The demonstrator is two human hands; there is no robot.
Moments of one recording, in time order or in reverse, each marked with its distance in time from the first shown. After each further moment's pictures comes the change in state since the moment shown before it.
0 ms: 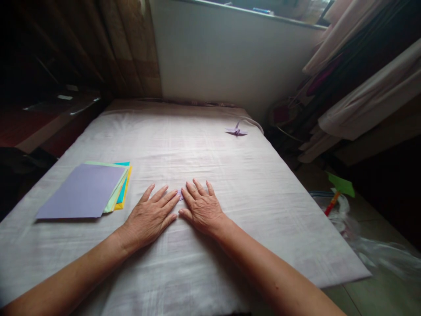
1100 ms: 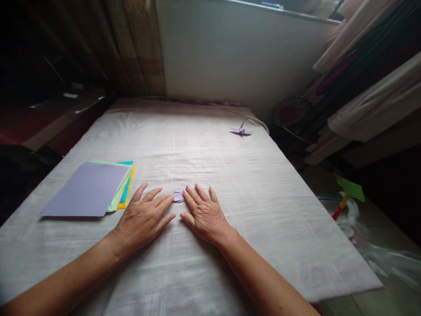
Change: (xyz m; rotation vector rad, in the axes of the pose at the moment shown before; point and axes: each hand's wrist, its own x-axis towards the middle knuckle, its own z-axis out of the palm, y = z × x) left_hand -0.005 -0.003 -0.020 -0.017 0.045 -0.069; right_hand -0.006 -0.007 0.006 0.093 -0.054 0.054
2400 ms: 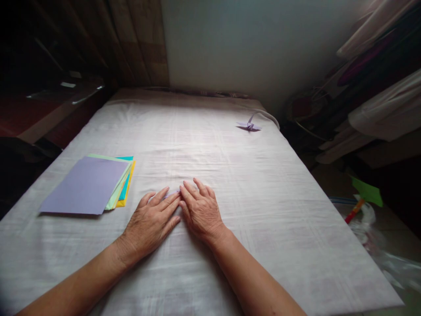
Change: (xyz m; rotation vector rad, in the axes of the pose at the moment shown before) left_hand -0.002 0.014 0.018 -0.135 -0.018 -0.082; right_hand 0.019 -0.007 0.011 0.166 0.364 -0.036
